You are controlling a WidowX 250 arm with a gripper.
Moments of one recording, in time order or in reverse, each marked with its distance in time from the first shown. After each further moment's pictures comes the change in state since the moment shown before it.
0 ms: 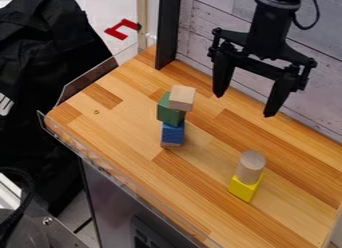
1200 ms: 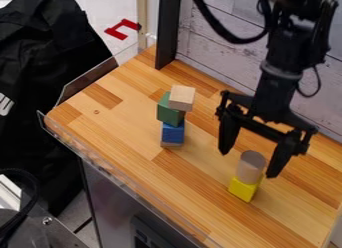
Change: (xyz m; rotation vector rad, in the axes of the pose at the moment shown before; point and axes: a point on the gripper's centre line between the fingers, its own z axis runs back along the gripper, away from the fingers) arm -0.022 -0.026 -0.062 -0.033 0.149 -0.091
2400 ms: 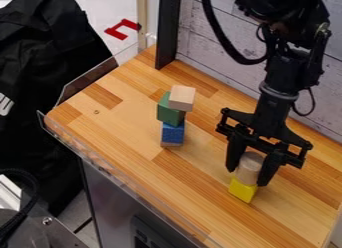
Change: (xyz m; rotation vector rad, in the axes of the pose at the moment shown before) arm 0.011 0.002 -0.022 0.003 0.035 0.047
